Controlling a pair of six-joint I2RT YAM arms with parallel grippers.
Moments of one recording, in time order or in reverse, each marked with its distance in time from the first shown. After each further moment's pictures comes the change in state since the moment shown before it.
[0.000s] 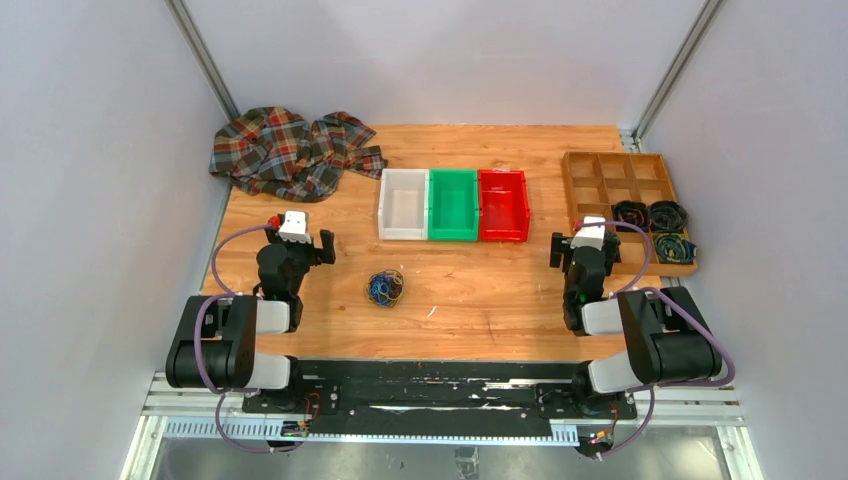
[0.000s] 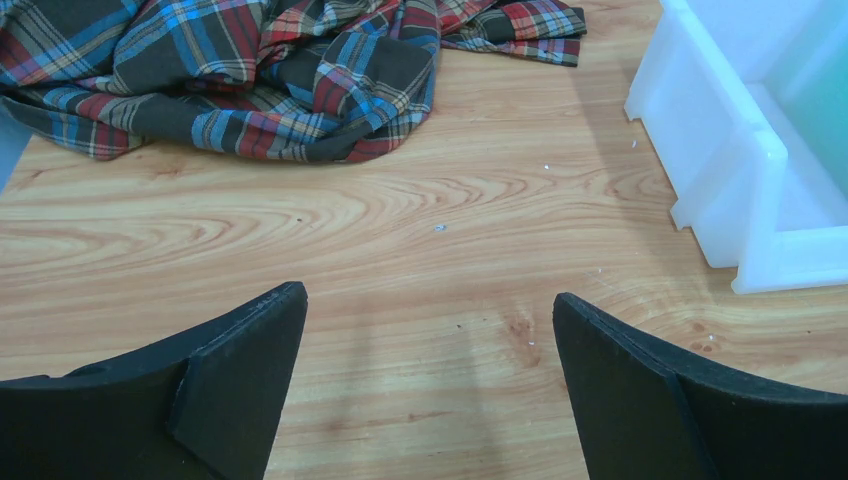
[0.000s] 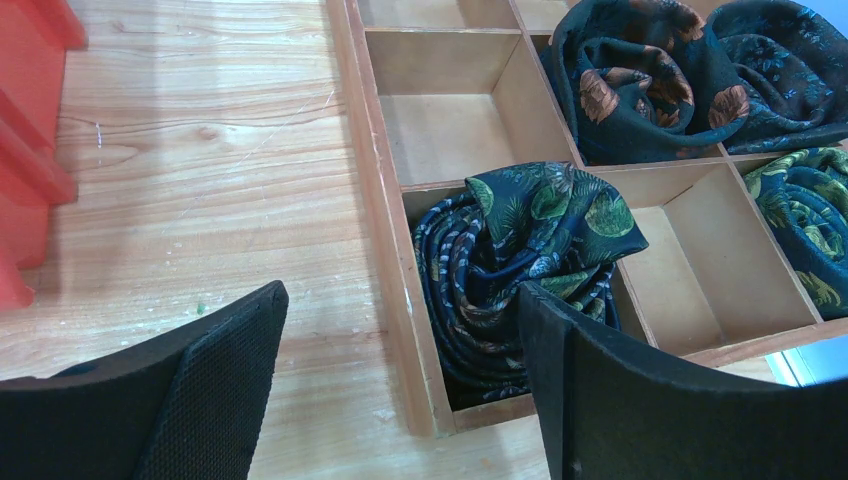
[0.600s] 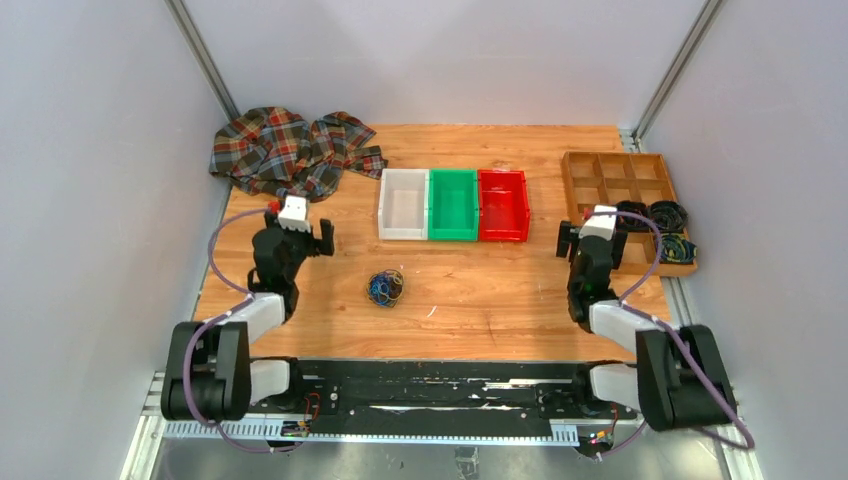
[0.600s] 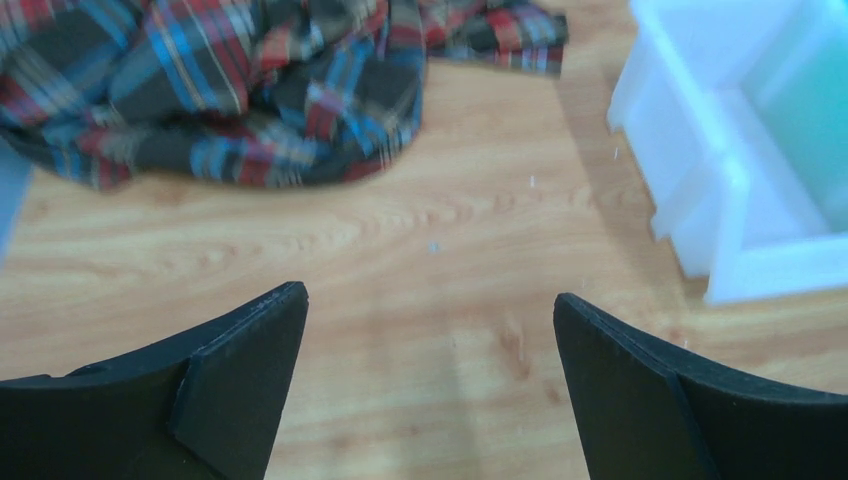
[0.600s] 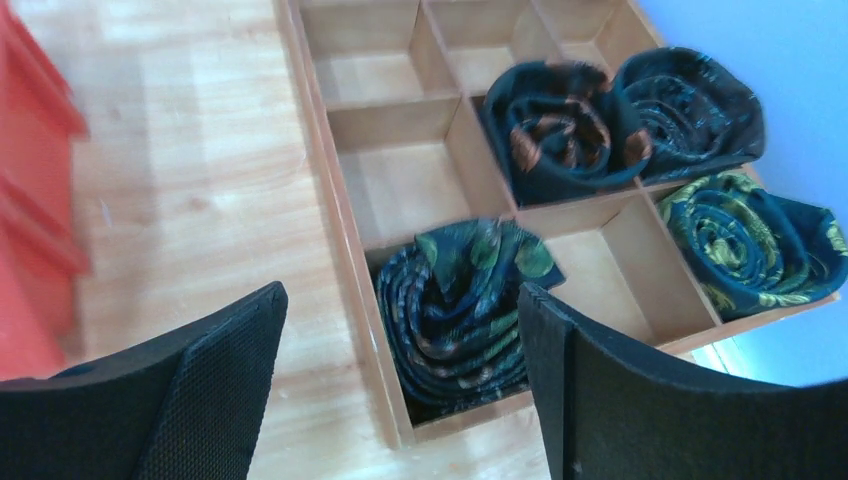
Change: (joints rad) left arm 0.004 -0.114 0.067 -0.230 0.035 0.017; right arm 0.002 -0.160 0.044 -0.196 0.054 0.006
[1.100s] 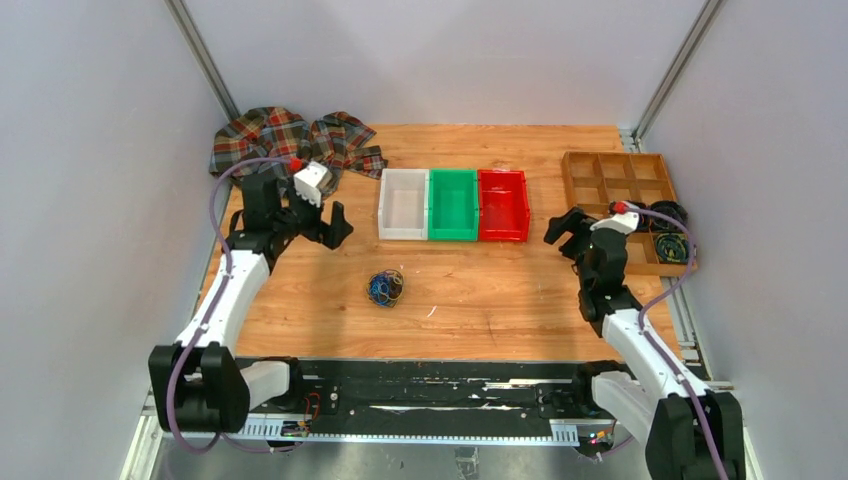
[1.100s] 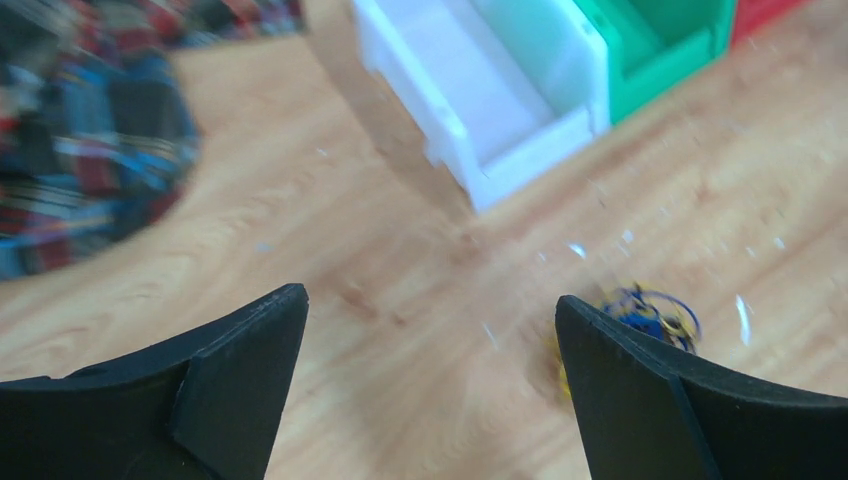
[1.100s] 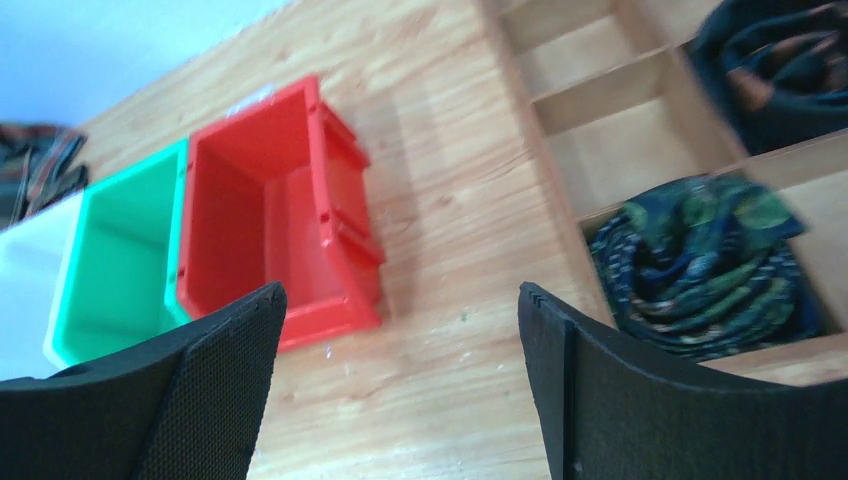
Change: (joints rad) left arm -0.006 -0.115 0.589 -1.054 0.412 0.185; right arm 0.007 -0.365 0.163 -0.497 -0.216 0.543
